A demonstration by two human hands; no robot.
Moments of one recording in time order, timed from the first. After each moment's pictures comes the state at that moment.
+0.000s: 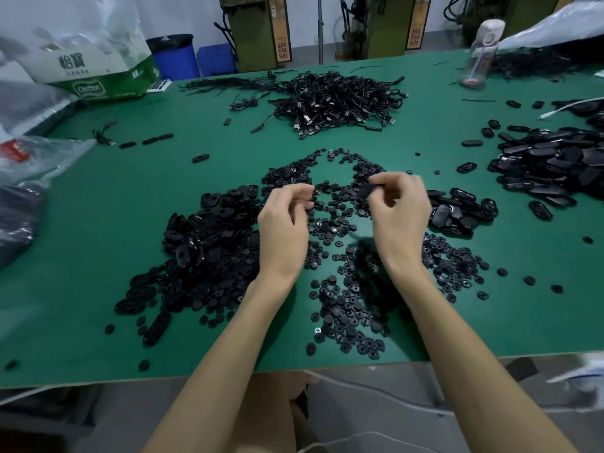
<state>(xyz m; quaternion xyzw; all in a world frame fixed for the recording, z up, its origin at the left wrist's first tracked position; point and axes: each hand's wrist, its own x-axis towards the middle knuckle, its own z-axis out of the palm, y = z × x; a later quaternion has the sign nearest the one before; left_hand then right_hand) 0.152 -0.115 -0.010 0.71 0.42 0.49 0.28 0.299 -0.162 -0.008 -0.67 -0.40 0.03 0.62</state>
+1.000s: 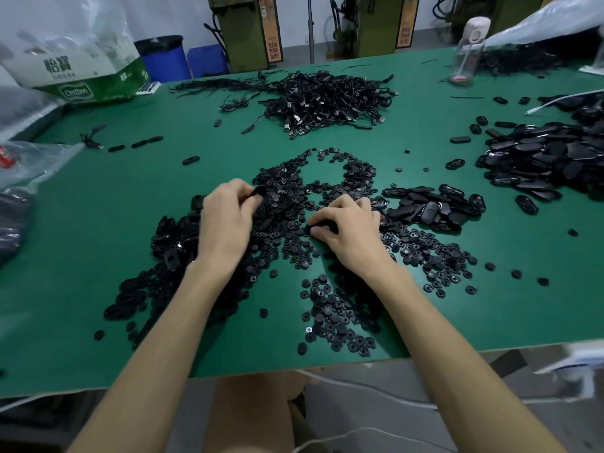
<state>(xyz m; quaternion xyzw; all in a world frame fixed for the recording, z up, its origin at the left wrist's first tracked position) 0.102 -0.075 0.012 0.75 0.52 0.37 0.17 0.286 -0.152 -0.028 -0.73 -0.60 0.08 0.31</state>
